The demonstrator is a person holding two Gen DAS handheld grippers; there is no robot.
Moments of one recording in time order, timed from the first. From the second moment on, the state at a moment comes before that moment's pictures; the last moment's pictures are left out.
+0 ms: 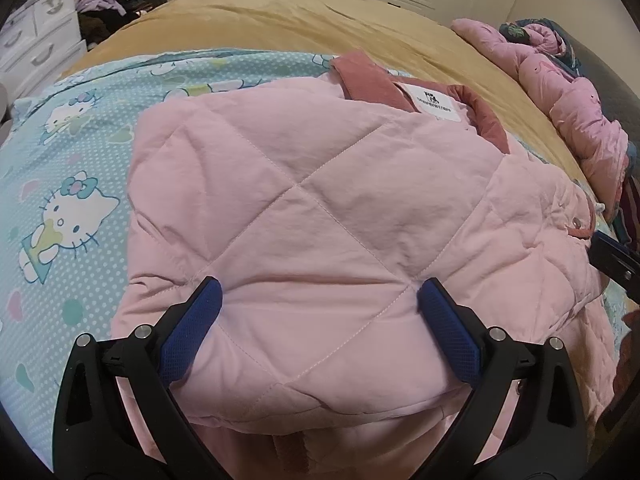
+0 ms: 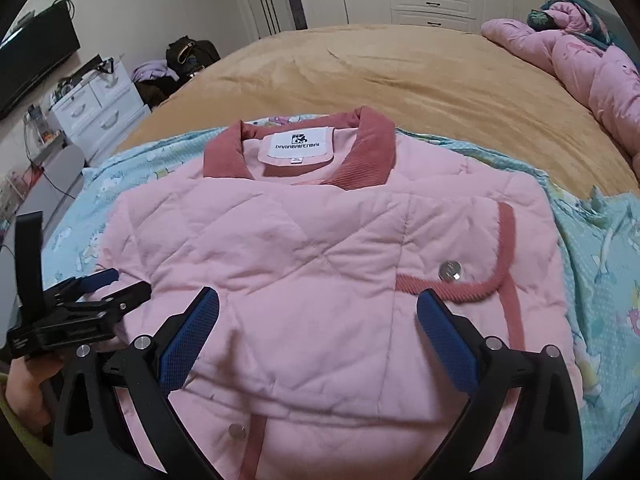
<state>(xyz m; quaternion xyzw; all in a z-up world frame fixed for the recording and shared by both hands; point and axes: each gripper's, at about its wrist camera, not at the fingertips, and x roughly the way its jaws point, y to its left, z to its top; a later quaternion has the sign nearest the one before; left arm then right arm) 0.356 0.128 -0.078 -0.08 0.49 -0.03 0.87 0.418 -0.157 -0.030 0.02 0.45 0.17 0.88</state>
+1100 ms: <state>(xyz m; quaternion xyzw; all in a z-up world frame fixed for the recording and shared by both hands) 0.283 0.114 0.036 -0.12 0.41 -0.06 0.90 0.351 -0.198 0.041 0.10 0.38 0.20 0.90</state>
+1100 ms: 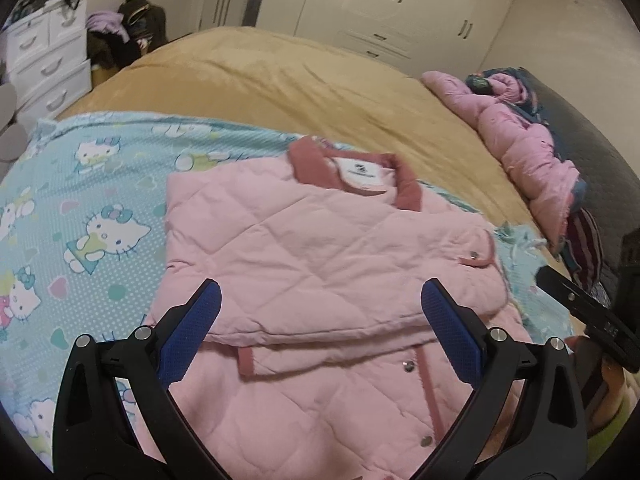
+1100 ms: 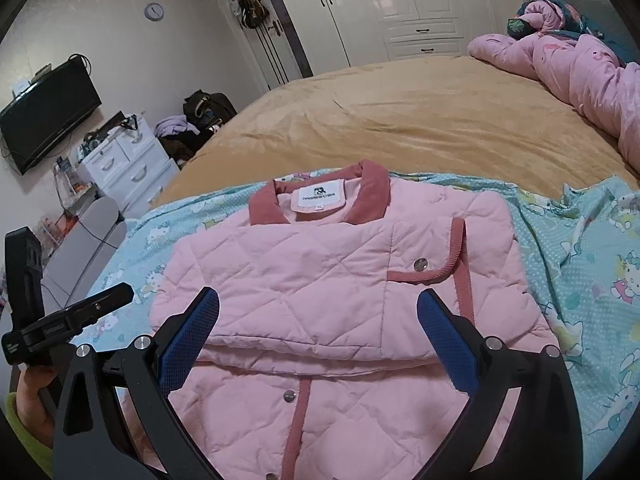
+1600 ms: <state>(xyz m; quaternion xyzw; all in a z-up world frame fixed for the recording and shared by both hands) 0.234 0.095 0.083 -0.09 0.36 -0.09 0.92 0.307 -0.202 0.077 0.10 0.34 0.21 0.91</state>
